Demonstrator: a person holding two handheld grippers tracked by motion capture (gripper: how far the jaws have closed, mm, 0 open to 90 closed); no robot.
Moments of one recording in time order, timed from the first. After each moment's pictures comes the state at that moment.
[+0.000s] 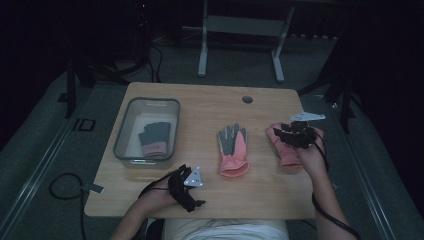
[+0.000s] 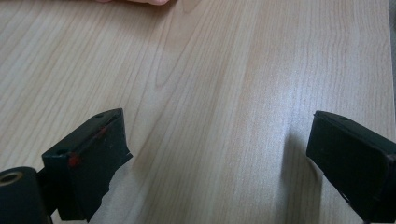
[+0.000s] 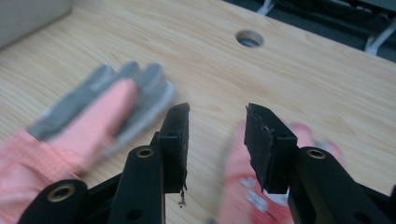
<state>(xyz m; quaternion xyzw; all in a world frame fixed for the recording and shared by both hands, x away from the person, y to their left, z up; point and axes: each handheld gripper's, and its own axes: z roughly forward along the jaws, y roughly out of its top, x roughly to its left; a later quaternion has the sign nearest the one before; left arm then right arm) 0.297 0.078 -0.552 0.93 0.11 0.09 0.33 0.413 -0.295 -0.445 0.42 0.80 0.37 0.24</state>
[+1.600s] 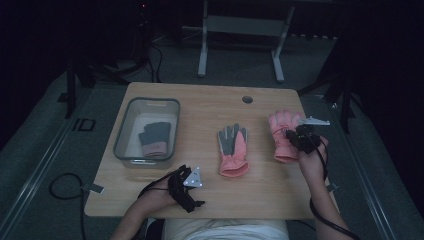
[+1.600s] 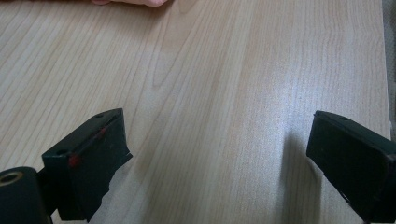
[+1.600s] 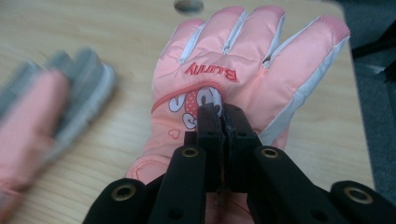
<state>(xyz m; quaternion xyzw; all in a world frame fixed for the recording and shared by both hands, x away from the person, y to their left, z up) 0.296 0.078 -0.552 0.93 0.11 0.09 0.33 0.408 -0.313 -0.459 0.53 0.73 0.33 0.26</state>
